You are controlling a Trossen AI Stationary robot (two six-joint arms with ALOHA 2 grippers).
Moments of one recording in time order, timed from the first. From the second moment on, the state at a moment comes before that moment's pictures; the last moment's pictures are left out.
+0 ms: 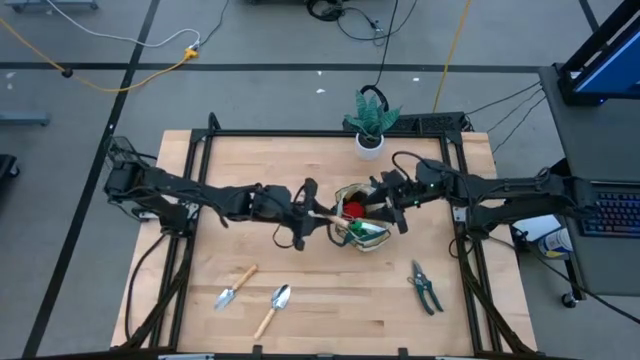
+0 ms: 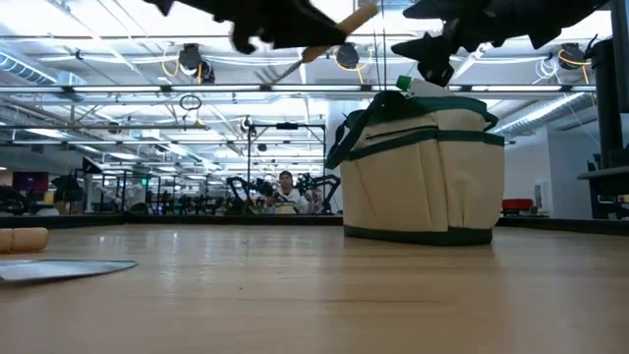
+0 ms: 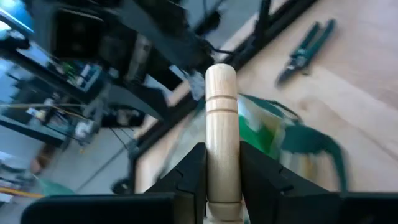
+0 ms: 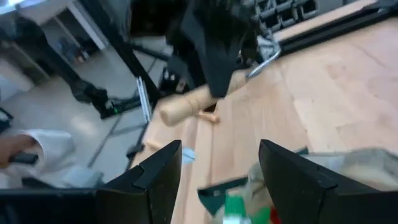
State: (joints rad) left arm -0.09 1.53 1.01 0.22 -0.11 0.73; right arm -0.14 1.02 0.64 0.15 -0.39 0.37
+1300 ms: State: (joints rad) left arm 0.00 1.73 1.14 0.35 -0.21 0.72; right arm 0.01 0.98 0.65 0.03 0.16 0.11
